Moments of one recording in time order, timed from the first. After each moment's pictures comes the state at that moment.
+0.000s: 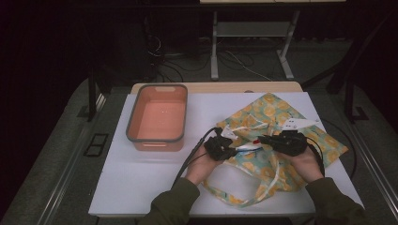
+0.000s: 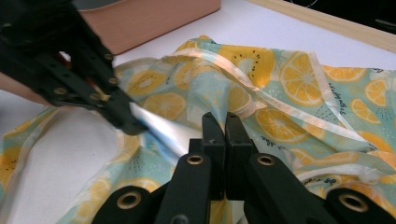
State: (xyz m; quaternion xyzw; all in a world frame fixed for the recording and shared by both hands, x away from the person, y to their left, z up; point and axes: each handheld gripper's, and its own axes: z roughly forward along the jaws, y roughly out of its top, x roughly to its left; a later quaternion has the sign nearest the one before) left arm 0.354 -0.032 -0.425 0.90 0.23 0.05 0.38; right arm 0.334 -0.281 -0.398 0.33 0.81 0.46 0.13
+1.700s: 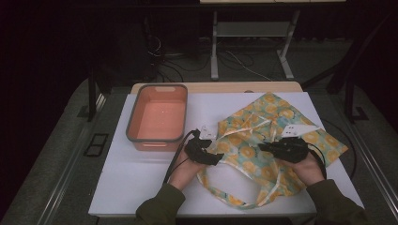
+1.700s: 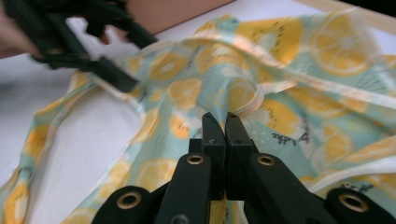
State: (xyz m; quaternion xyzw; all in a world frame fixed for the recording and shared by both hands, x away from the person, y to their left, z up) left arm 0.344 0.029 -0.436 0.87 0.32 0.10 0.37; right arm 0.316 -0.279 -0.401 0.31 0.83 0.45 0.11
